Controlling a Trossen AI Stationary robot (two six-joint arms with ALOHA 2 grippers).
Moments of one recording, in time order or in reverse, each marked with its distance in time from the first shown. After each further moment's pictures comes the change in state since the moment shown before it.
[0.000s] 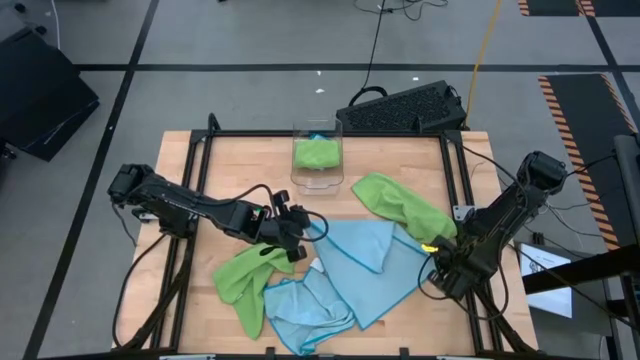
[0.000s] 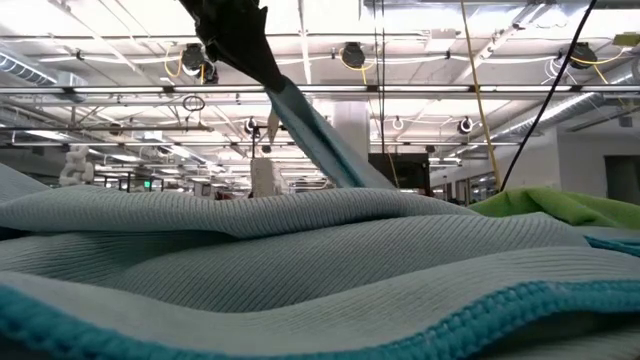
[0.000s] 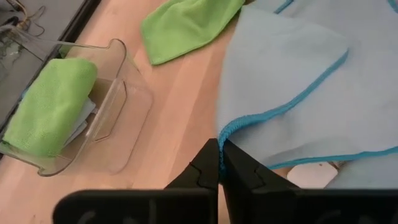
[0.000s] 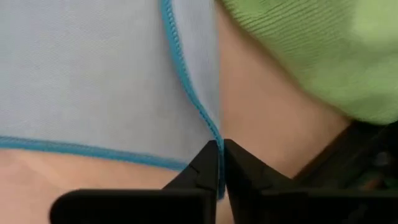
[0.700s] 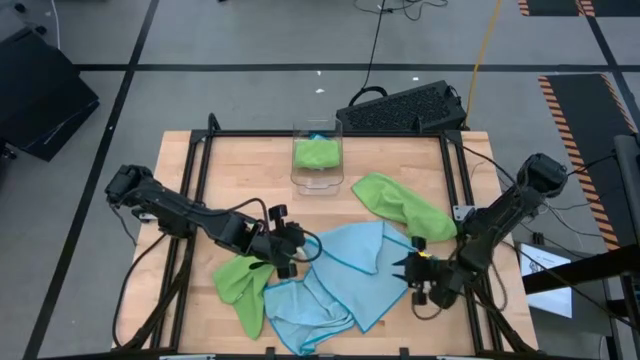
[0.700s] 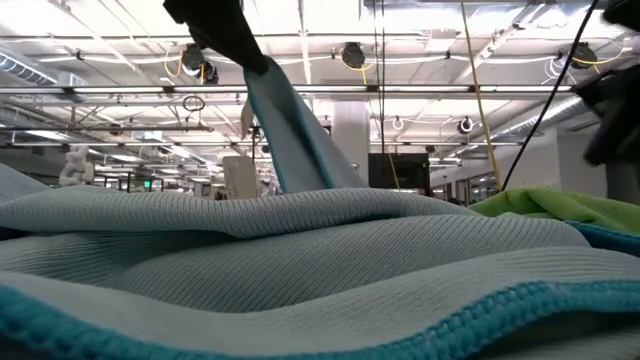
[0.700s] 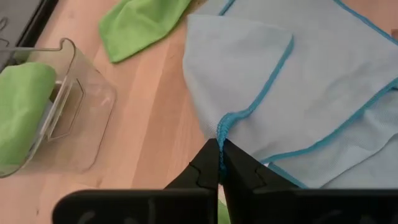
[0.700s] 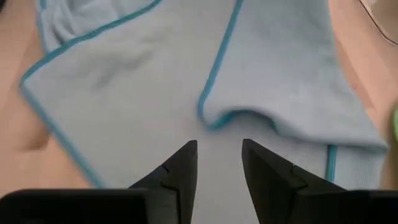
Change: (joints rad) left arm -0.100 -0.013 0.000 -0.028 0.038 0.001; right arm -0.101 0.024 -0.024 0.738 0.546 -1.014
